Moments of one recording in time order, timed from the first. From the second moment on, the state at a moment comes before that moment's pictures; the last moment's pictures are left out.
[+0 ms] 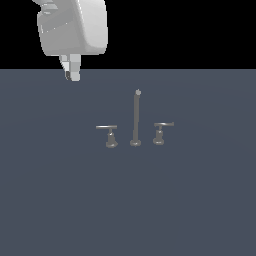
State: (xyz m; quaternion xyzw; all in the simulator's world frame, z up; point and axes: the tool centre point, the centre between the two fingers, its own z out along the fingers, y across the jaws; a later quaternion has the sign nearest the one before) arm -0.114 0.115 0.278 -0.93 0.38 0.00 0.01
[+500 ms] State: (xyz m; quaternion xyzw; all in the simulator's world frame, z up) arm -0.068 0.126 0.229 -0.89 0.46 0.00 0.01
